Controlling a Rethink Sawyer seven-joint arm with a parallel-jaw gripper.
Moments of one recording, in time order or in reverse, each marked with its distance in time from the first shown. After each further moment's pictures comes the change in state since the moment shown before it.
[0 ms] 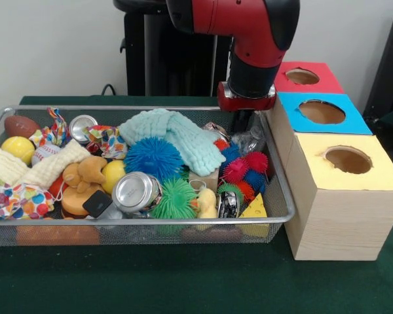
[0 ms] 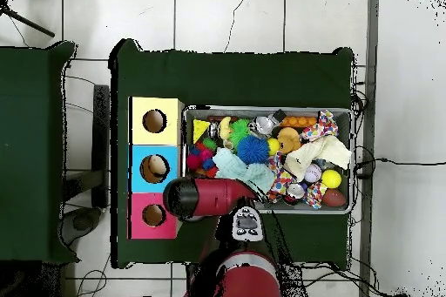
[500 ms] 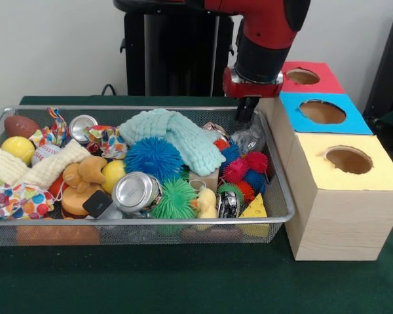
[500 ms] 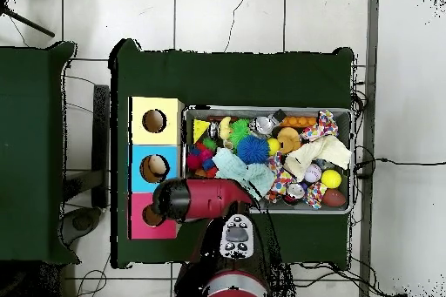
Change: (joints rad) arm 0.048 -0.079 -0.034 0.008 0.000 0.031 0.000
